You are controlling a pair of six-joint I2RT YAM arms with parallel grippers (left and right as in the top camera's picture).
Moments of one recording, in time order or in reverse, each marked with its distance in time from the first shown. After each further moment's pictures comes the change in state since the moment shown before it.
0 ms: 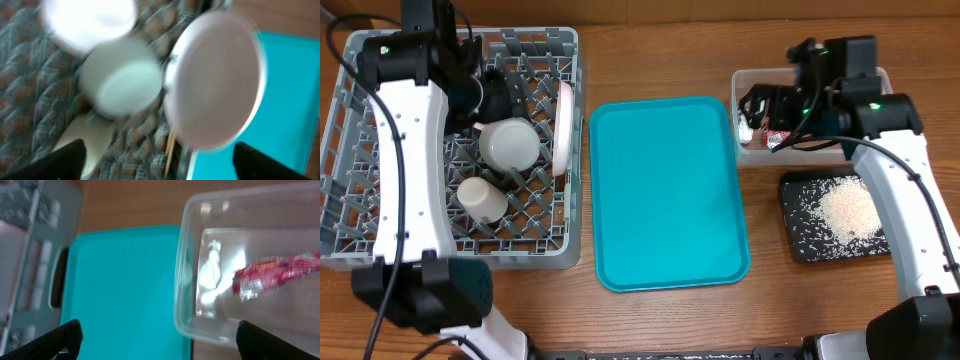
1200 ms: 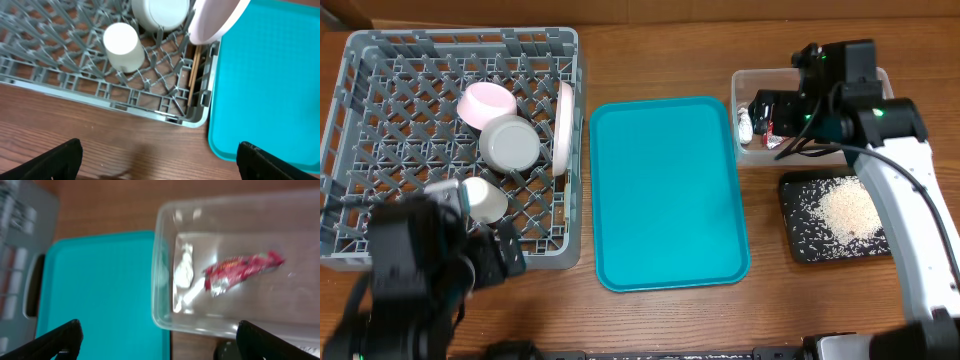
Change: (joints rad) left arm -0.020 -1.003 -0.702 0.036 -0.129 -0.034; right arm 0.007 -0.077 0.000 -0.016 0.131 0.003
